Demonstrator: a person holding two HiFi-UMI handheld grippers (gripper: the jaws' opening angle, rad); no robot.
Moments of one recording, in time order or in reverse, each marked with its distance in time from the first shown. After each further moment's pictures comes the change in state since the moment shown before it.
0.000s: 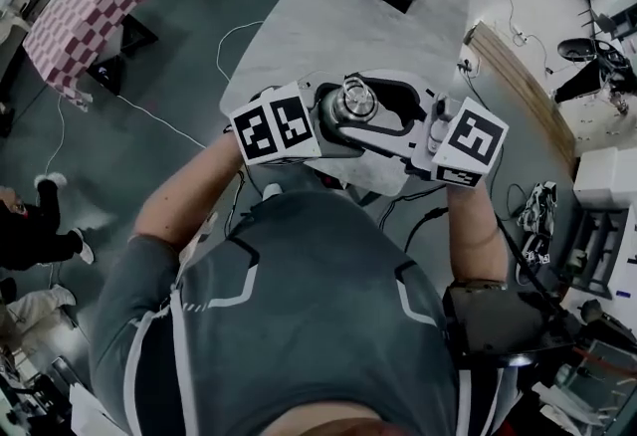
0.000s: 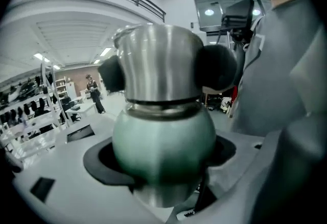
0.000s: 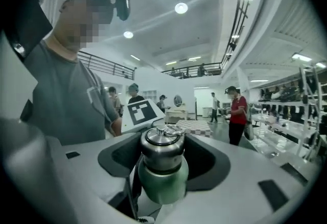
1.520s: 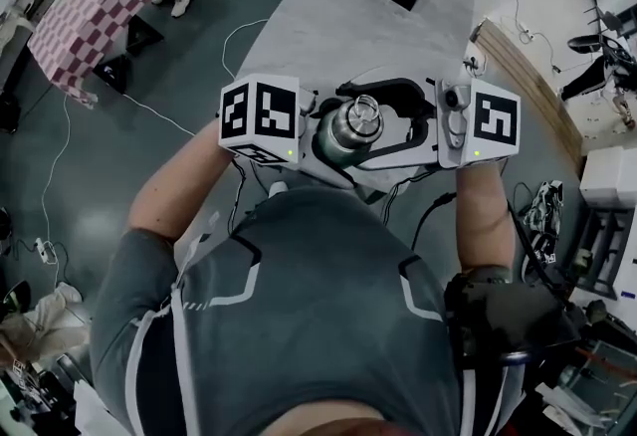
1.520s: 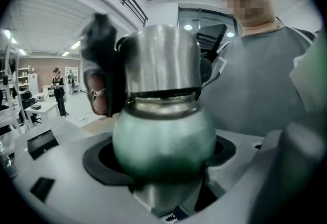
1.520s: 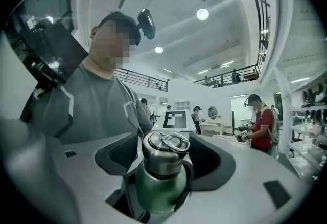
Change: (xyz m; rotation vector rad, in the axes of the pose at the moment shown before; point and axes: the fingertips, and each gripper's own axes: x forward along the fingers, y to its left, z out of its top) left arm -0.026 -0.059 0.025 0.031 -0.068 -0.400; right arm -0.010 0.044 0.026 -0.031 -0.081 0.409
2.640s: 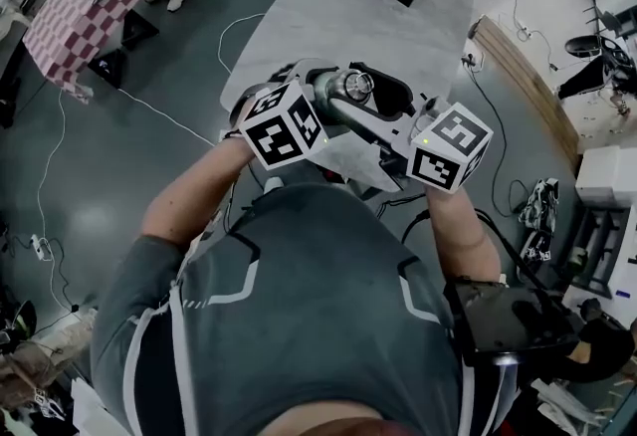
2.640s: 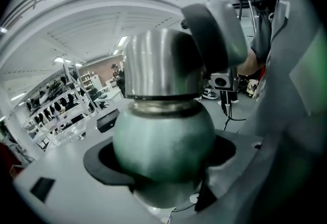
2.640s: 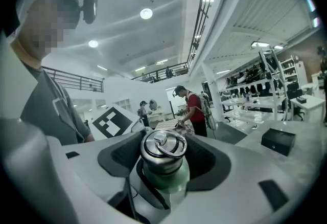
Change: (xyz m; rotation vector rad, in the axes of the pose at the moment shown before) left arm -0.025 0.098 -0.073 -0.085 0.309 0.686; right arm -0.019 -0.078 -0.051 0.292 -0.018 -0.695
